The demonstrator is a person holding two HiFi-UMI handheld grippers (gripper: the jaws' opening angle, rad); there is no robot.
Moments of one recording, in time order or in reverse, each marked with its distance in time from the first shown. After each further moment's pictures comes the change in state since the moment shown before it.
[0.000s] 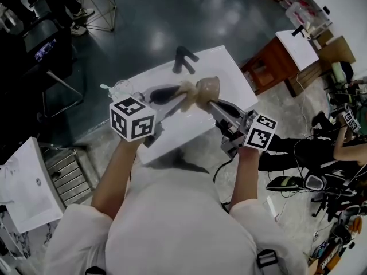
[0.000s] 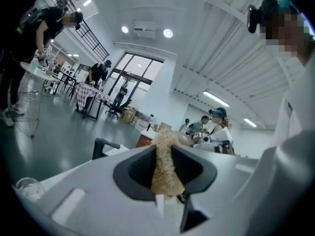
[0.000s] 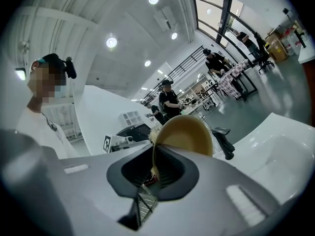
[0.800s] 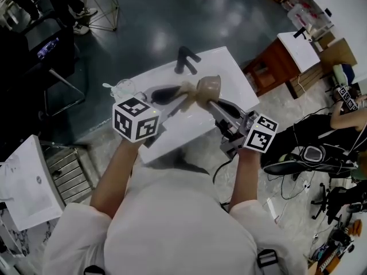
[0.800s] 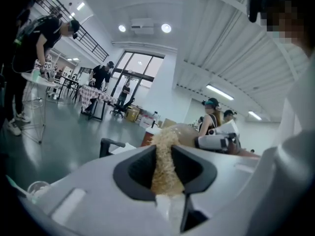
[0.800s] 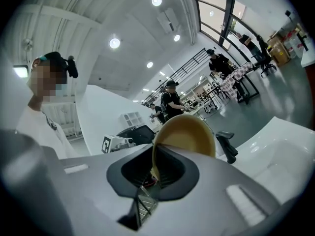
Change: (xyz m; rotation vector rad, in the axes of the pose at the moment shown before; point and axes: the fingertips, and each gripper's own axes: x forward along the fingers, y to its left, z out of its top) left arm -0.004 0.001 -0.005 0.044 0.057 0.065; right arm 0.006 0.014 0.006 -0.029 -0.022 0.009
